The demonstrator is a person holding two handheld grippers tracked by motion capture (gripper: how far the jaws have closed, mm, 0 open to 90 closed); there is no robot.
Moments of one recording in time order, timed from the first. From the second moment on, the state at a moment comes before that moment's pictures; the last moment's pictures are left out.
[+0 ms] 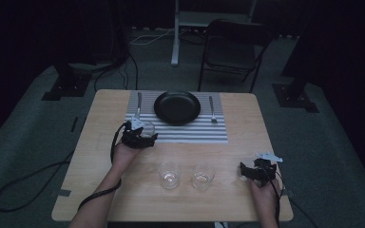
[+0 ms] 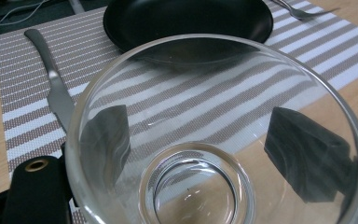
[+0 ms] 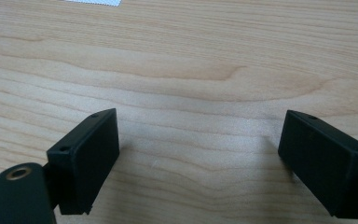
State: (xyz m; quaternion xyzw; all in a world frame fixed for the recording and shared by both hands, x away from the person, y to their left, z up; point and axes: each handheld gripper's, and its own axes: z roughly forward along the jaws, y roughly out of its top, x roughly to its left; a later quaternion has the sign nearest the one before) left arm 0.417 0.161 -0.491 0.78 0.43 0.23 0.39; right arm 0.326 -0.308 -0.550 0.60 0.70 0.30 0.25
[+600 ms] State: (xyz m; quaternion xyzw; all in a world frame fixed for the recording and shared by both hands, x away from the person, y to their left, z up) left arm 0.443 0.153 -0.499 0.77 0.45 0.23 0.38; right arm 0.326 -0.308 -0.550 0.60 0.70 0.30 0.25
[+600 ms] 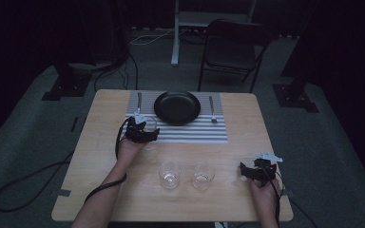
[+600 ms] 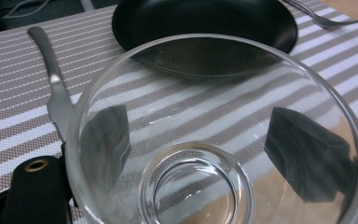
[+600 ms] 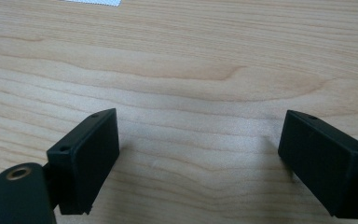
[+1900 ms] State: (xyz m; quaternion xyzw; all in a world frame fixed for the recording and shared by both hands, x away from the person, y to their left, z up) left arm 0.496 0.142 -0.520 0.76 0.48 0.24 0.36; right arm 0.326 -0.308 -0.550 0.60 0.70 0.30 0.25
